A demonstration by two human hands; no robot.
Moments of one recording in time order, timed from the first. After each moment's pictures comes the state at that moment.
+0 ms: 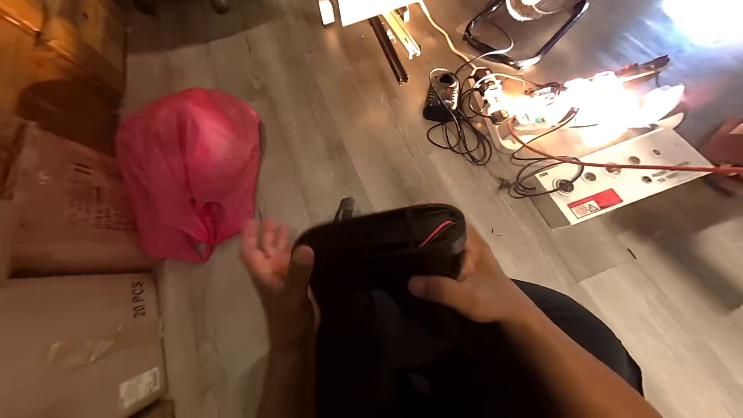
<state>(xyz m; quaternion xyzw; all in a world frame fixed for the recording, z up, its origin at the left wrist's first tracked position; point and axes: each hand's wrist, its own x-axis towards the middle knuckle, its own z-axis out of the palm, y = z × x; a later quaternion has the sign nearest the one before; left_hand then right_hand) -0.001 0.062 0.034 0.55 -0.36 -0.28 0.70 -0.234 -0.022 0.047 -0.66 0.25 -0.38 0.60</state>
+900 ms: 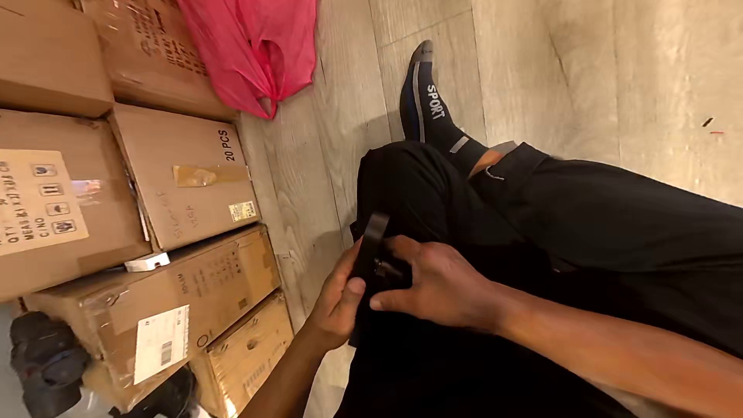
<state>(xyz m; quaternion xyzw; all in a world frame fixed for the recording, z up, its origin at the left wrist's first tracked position) -0.013 0.275 0.012 0.67 -0.42 -0.46 0.40 -0.172 0.112 -0.008 -0.72 0.22 0.10 0.65</state>
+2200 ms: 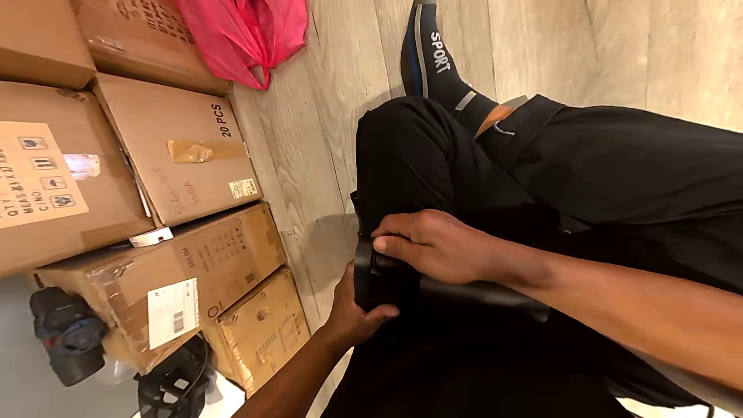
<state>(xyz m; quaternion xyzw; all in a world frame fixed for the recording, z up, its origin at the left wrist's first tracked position) -0.051 0.363 -0.010 0.75 -0.37 -0.42 0.35 -0.173 0.116 -0.018 -0.71 0.12 0.06 0.69</state>
